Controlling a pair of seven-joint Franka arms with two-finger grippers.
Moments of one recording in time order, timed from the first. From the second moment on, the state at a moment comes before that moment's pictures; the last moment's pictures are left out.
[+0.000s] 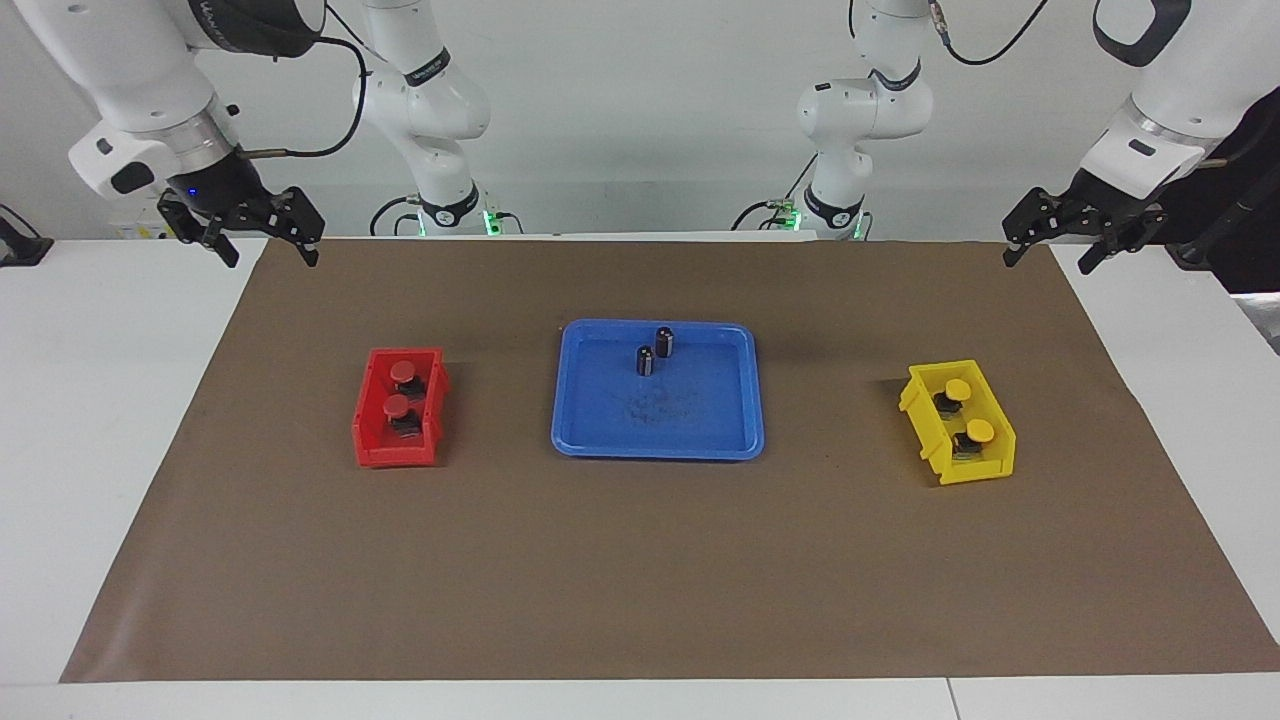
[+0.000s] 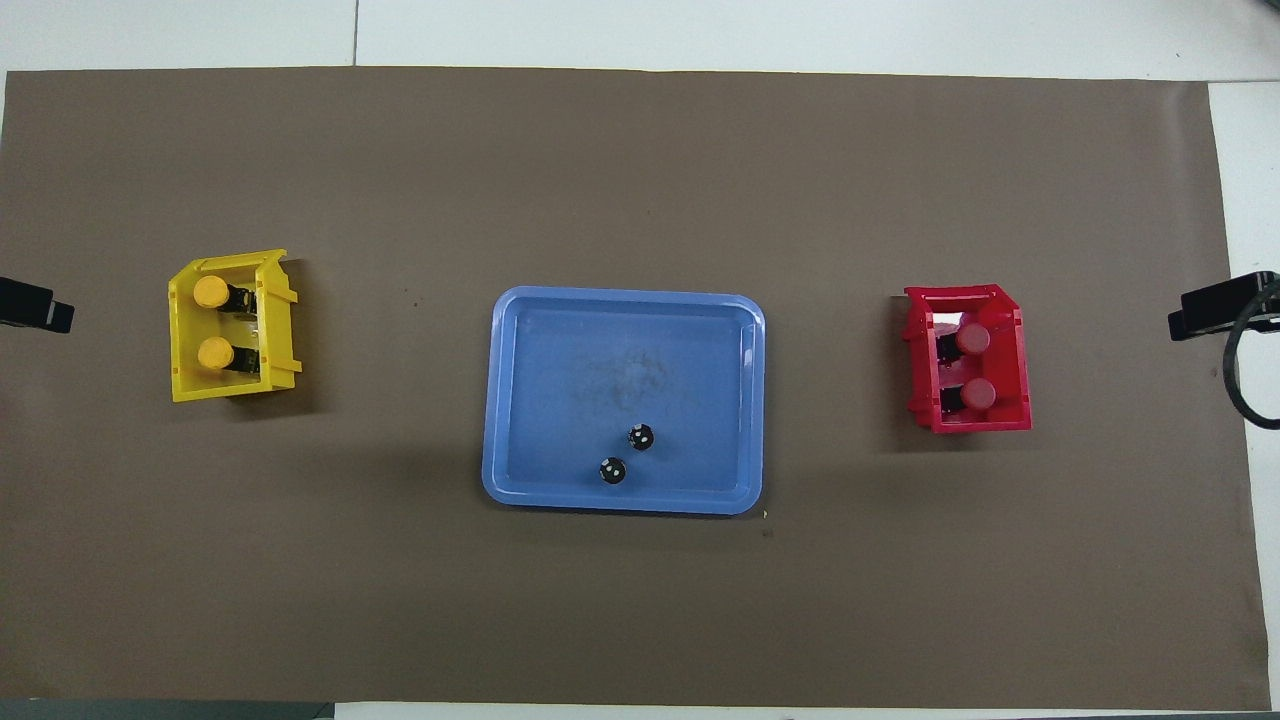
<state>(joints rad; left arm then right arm) -0.04 -0.04 0.05 -1.58 -0.03 1.52 0.21 -0.23 -0.05 0.13 -1.61 -0.01 1.51 -0.09</state>
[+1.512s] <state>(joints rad) -0.04 -0.04 0.05 -1.58 -0.03 1.52 0.21 -0.16 -0.05 0.13 -1.71 -0.01 1.72 -0.01</state>
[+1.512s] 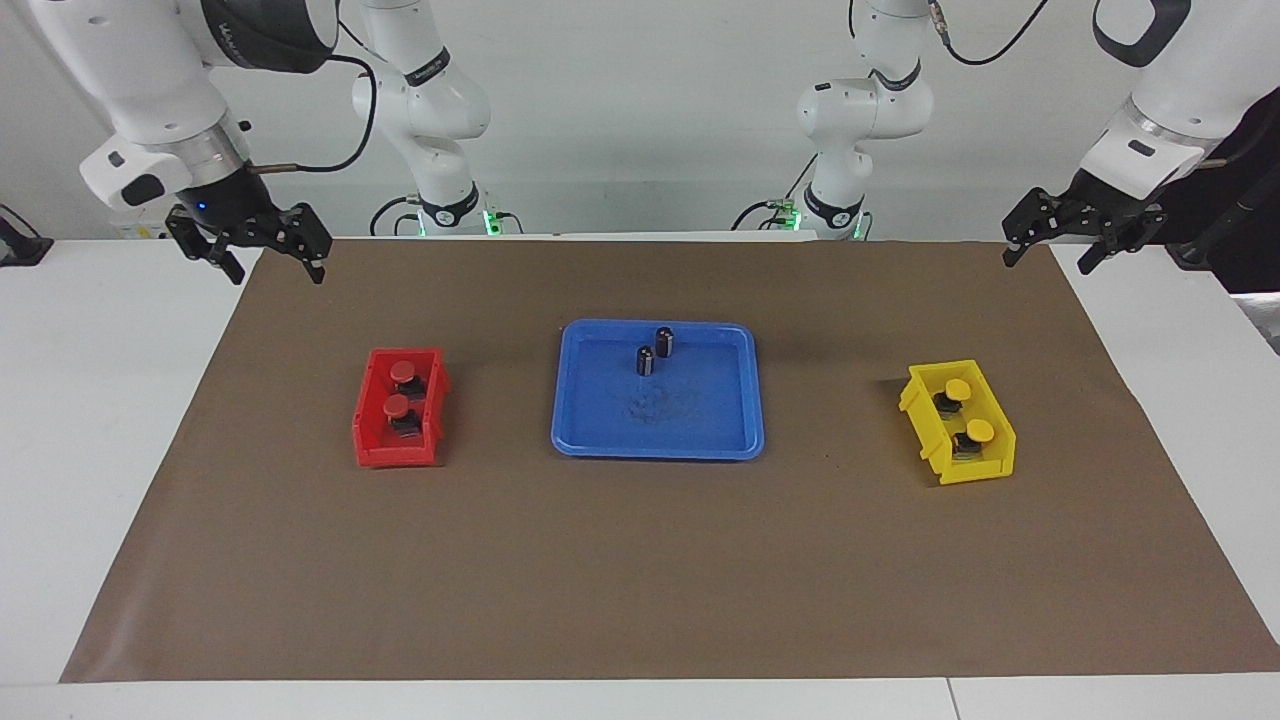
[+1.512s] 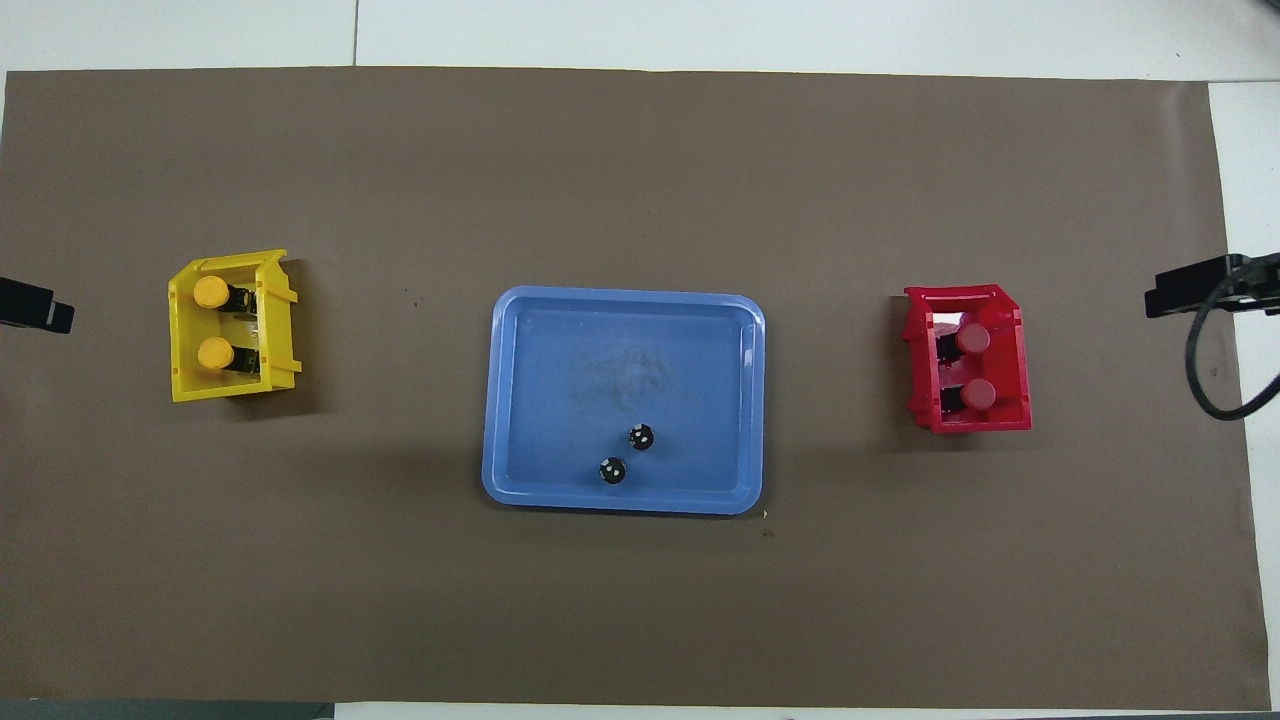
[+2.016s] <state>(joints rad) -0.04 -0.04 0.05 -1.58 -0.03 1.52 0.21 -0.10 0.11 0.13 -1.89 0.00 2.09 0.07</state>
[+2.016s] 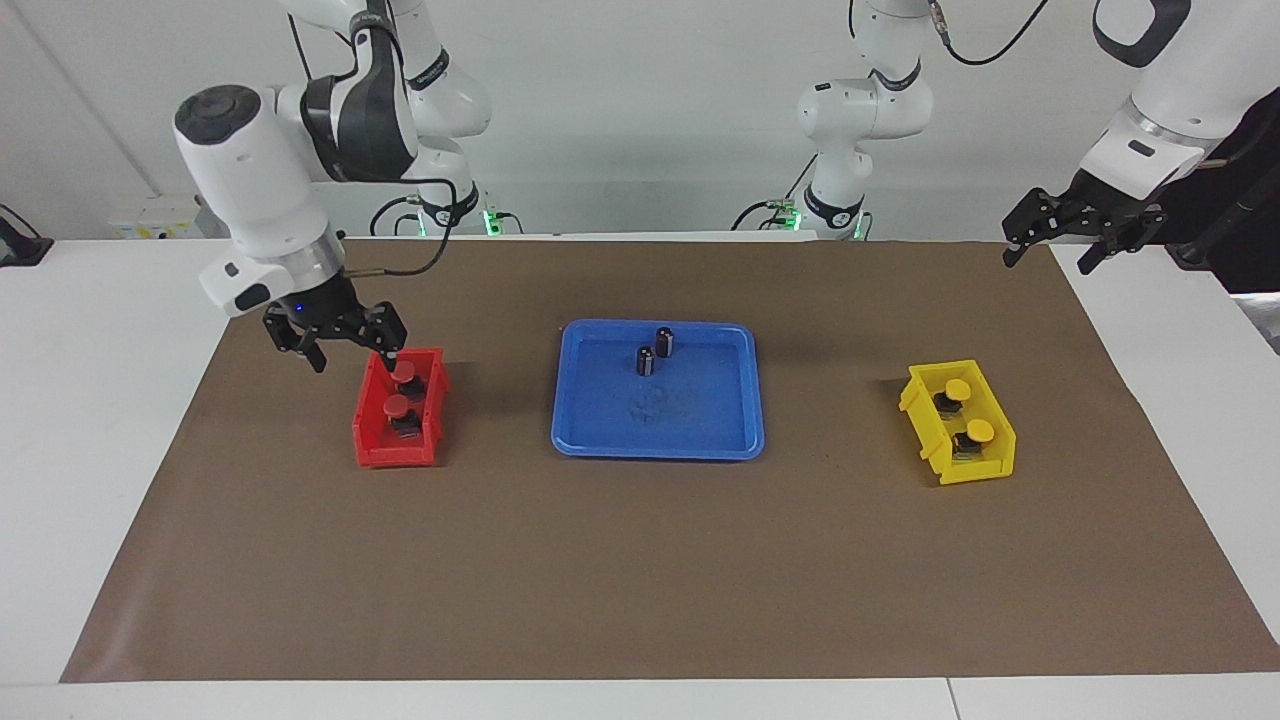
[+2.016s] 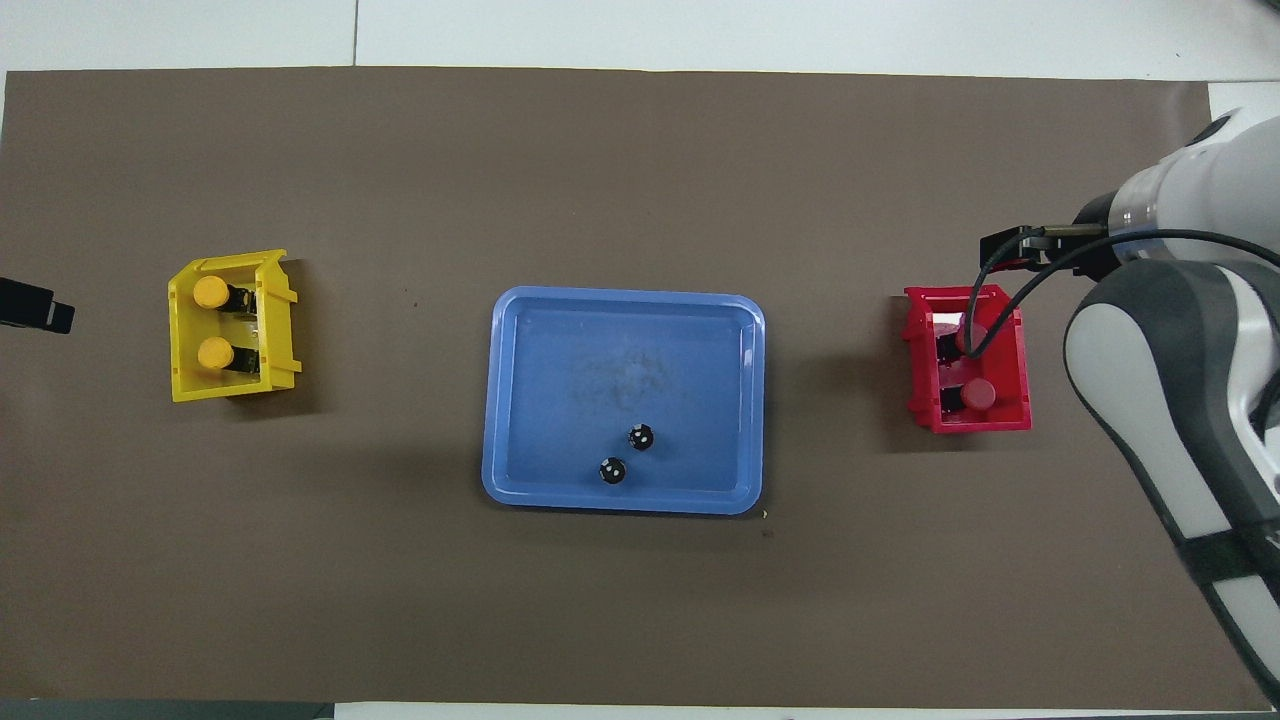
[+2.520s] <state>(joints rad) -0.04 -0.04 0.05 -1.58 -0.03 1.52 0.21 -0.10 0.11 0.13 -2.08 0.00 2.29 0.07</state>
